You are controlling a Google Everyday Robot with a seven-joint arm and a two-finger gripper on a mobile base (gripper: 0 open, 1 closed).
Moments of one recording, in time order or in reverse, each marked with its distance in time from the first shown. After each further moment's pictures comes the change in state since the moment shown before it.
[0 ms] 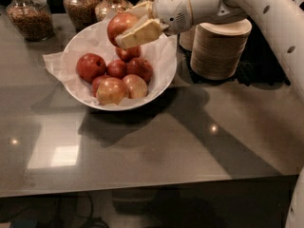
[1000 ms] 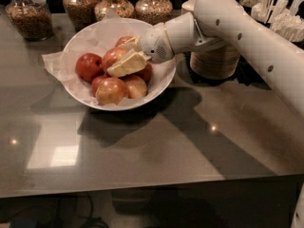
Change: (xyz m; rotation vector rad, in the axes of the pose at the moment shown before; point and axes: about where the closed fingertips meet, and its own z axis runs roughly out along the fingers) arm 0.076 0.004 0.056 0.037 0.118 0.124
